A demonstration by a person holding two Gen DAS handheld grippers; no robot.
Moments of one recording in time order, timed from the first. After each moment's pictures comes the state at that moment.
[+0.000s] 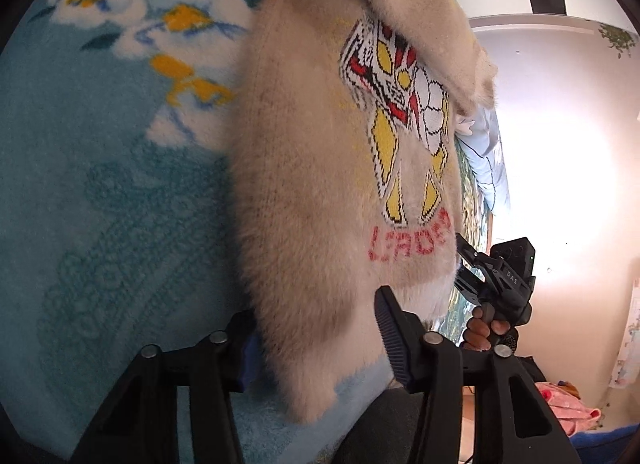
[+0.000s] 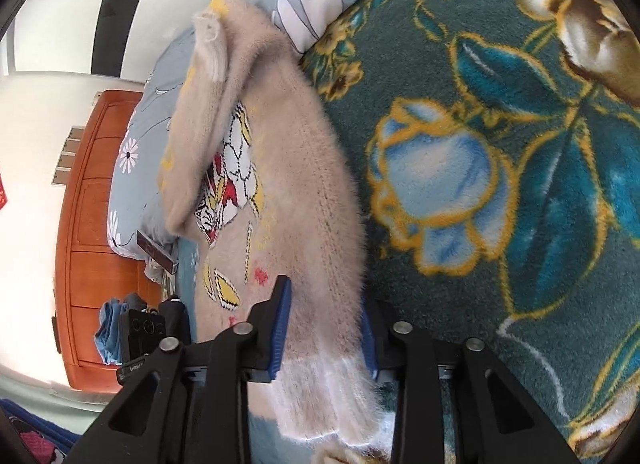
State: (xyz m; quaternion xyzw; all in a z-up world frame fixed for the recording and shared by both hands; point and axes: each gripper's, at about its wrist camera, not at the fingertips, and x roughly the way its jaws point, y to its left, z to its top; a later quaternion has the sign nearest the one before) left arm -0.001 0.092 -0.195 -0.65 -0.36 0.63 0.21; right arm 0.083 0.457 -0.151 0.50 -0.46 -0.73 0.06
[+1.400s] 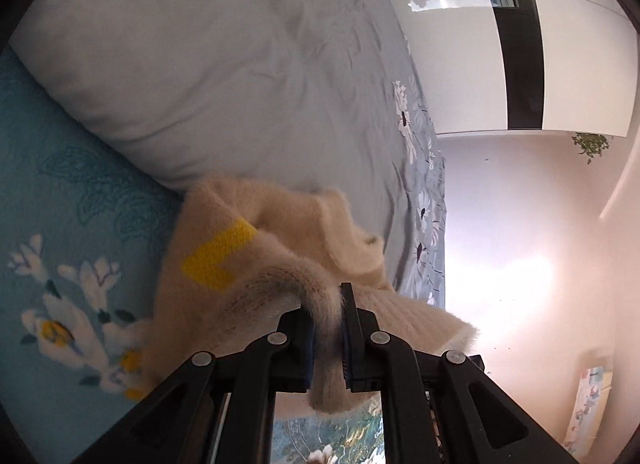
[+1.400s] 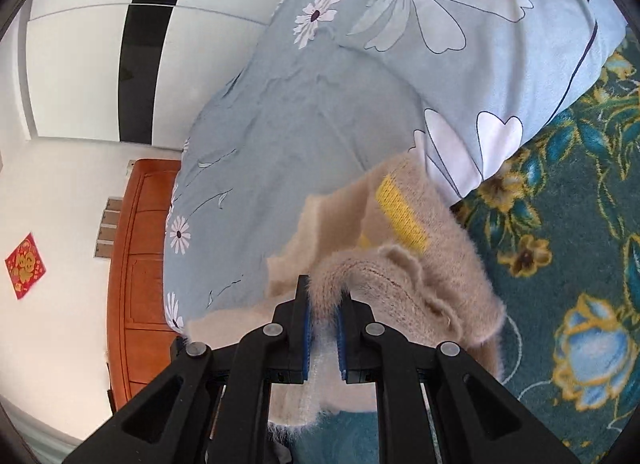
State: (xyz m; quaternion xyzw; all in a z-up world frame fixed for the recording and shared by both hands) left arm -0.236 0.054 -0.146 -0.52 -0.48 0.69 0.16; right arm -0.039 0.482 -0.069 0.39 -0.55 -0.74 0.05
